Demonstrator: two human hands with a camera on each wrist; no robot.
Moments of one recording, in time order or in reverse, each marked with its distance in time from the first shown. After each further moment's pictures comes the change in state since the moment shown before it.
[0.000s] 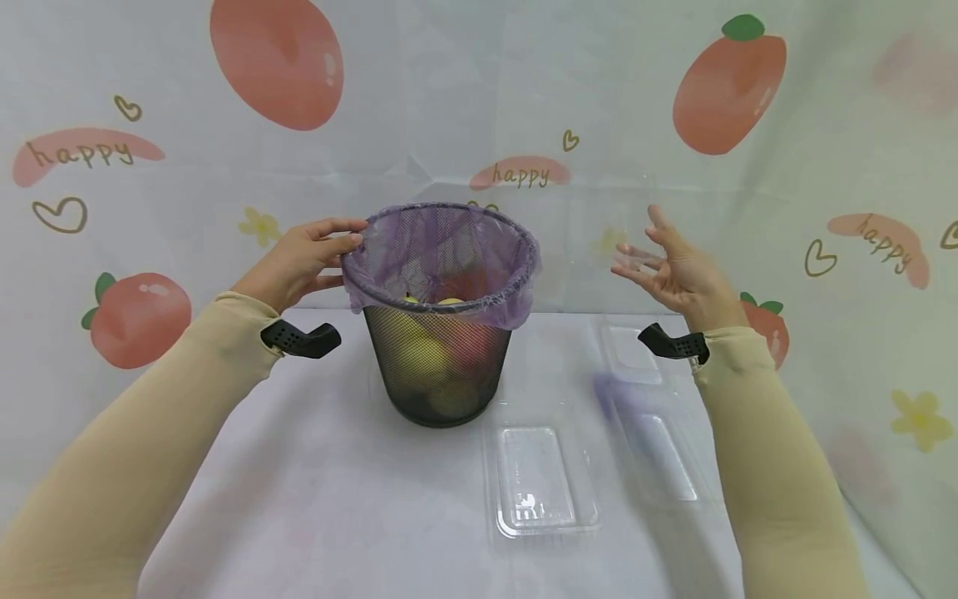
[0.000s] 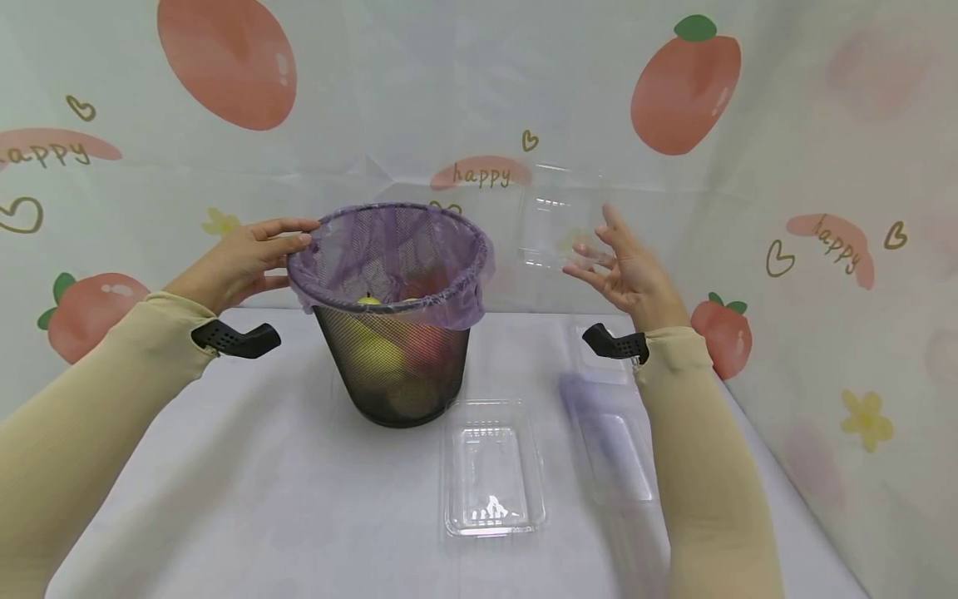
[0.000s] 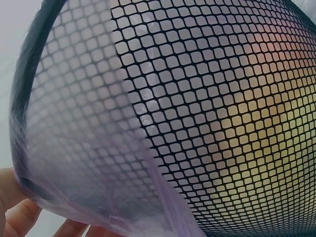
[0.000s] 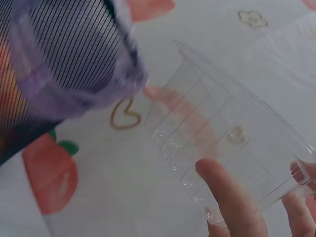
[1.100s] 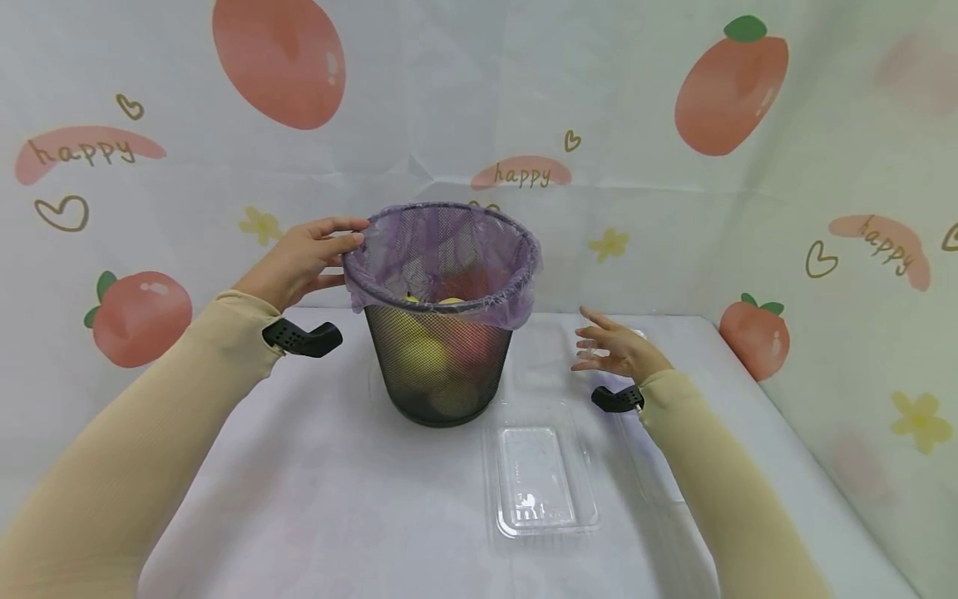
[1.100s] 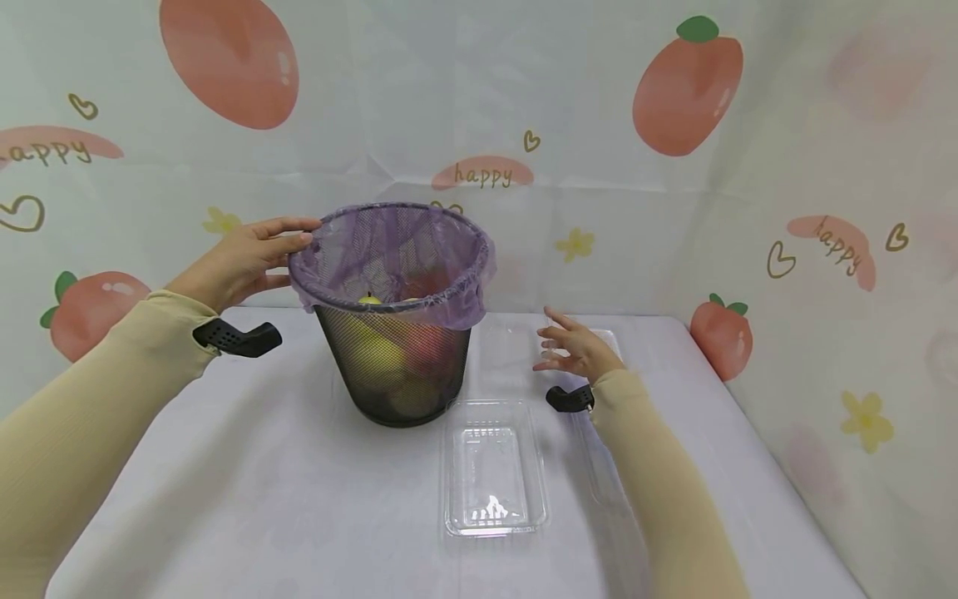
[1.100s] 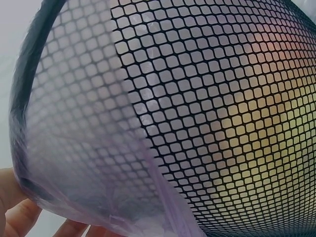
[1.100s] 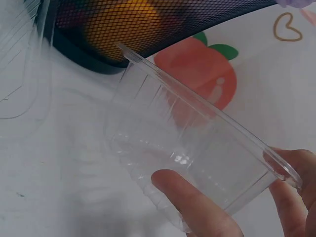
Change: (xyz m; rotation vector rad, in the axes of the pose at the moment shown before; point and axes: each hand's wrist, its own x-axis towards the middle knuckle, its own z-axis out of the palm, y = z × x) left_hand -0.001 0.001 0.001 0.003 0.005 -0.006; right_hand 0.041 0.105 -0.065 -0.516 0.066 0.262
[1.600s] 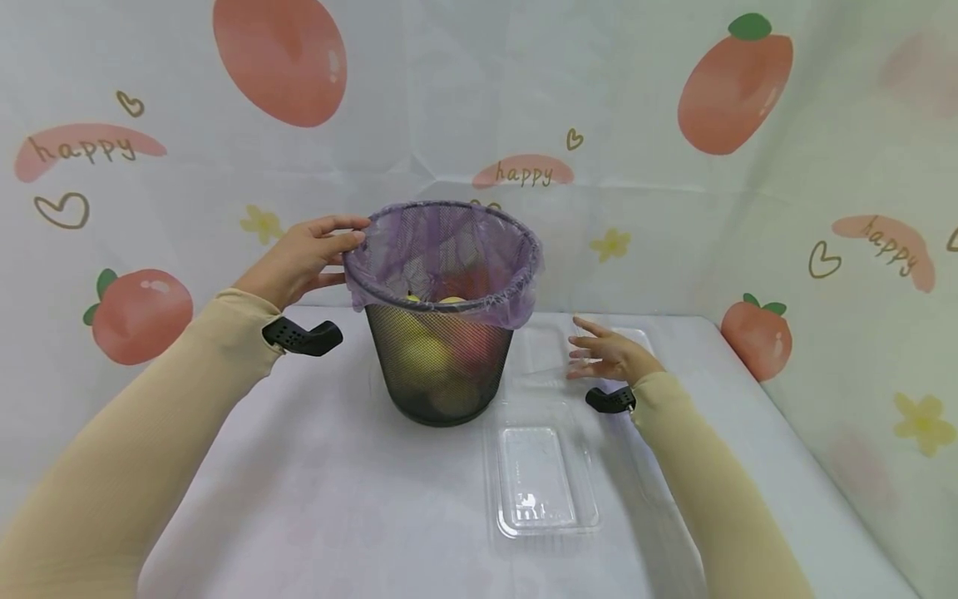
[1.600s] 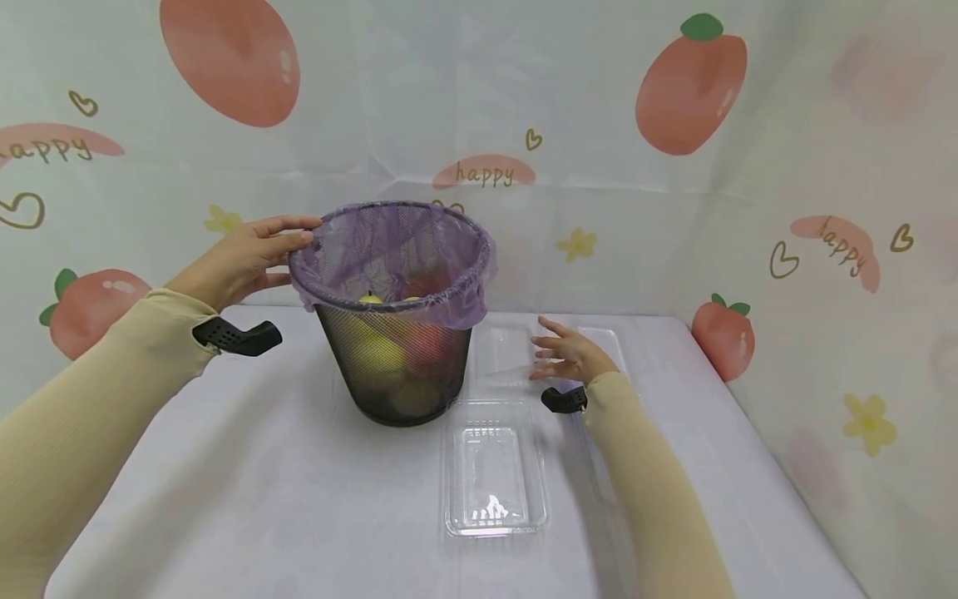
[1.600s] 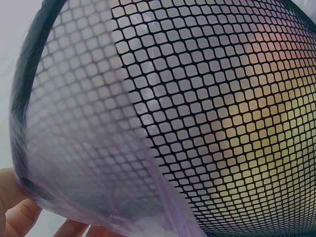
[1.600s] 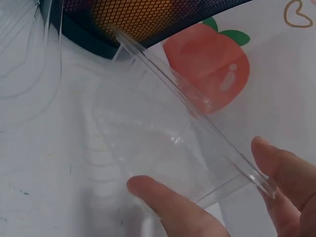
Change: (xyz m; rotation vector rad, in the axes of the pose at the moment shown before) left_hand 0.000 0.000 -0.001 0.011 -0.006 0.009; right_hand 0.007 0.009 0.003 -0.088 -0.033 0.073
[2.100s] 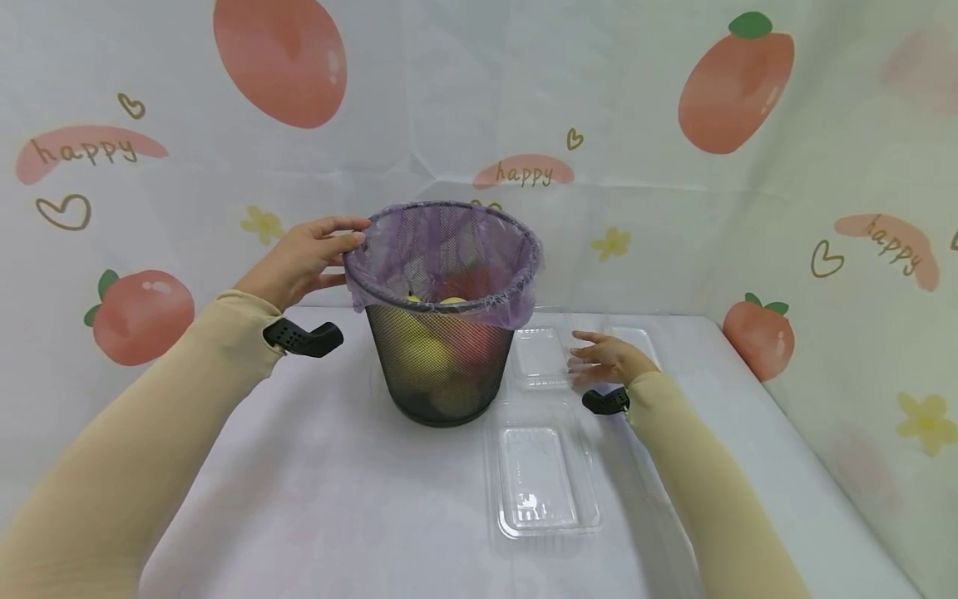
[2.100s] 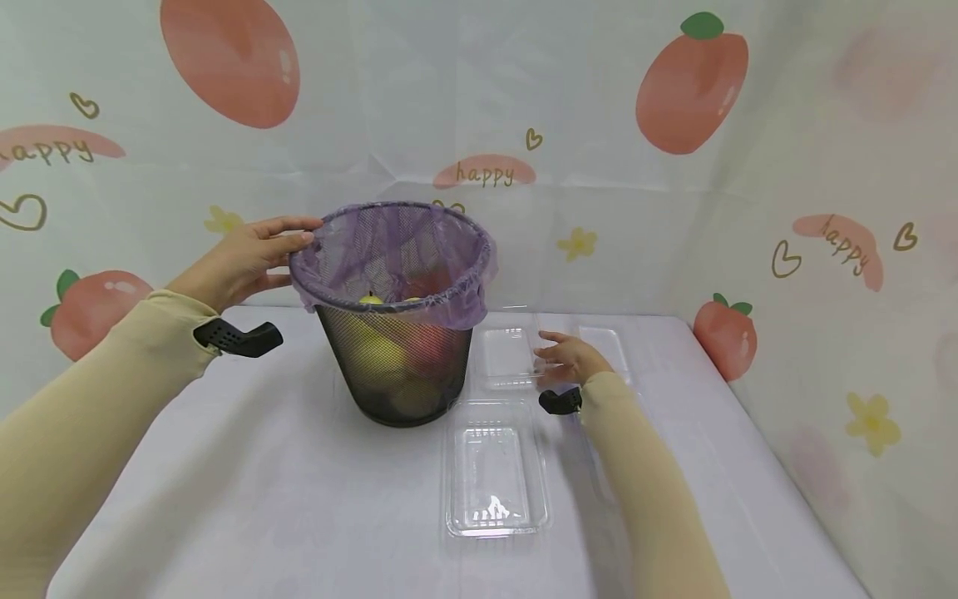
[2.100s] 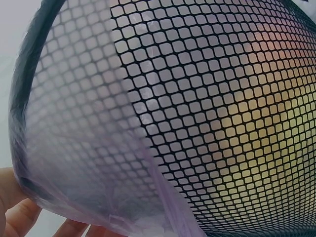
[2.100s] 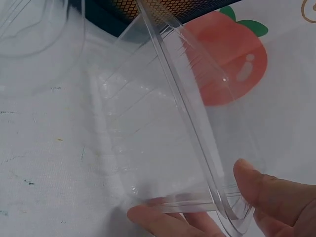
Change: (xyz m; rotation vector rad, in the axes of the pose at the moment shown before) left_hand -0.001 0.001 0.001 -0.011 -0.001 -0.003; right_hand 0.013 0.010 -0.006 -0.094 0.037 0.034
